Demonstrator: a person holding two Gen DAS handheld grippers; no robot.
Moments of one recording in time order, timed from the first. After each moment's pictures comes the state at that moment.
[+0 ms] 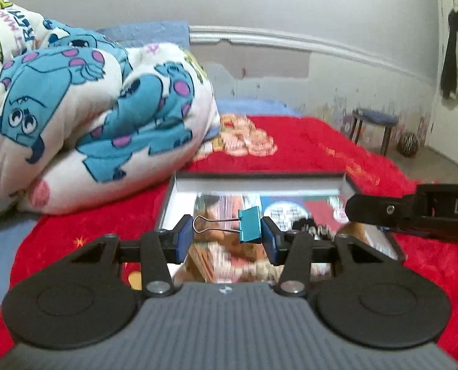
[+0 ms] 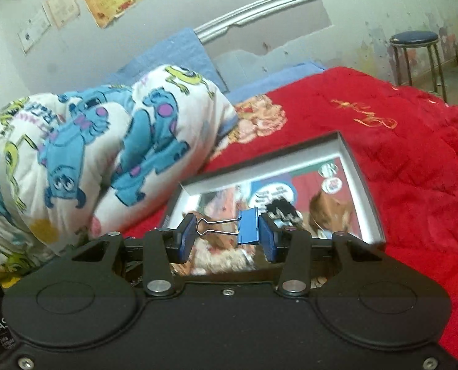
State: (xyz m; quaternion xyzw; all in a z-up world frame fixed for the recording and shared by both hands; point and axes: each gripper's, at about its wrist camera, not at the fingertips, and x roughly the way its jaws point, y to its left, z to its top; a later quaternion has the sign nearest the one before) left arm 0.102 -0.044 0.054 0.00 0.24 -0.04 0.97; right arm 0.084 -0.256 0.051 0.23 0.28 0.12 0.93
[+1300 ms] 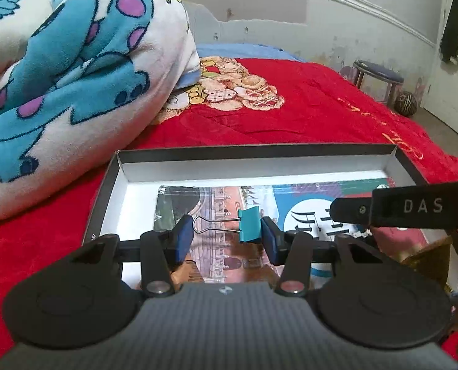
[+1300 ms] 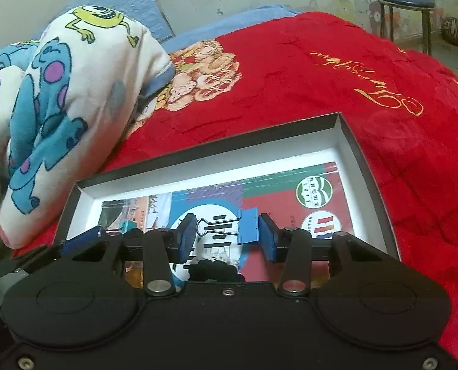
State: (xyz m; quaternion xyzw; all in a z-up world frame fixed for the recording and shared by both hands) left arm 0.261 -0.060 -0.024 0.02 0.35 -0.07 0.93; right arm 0.265 -0.256 -0.035 0.18 0.40 0.04 0.90
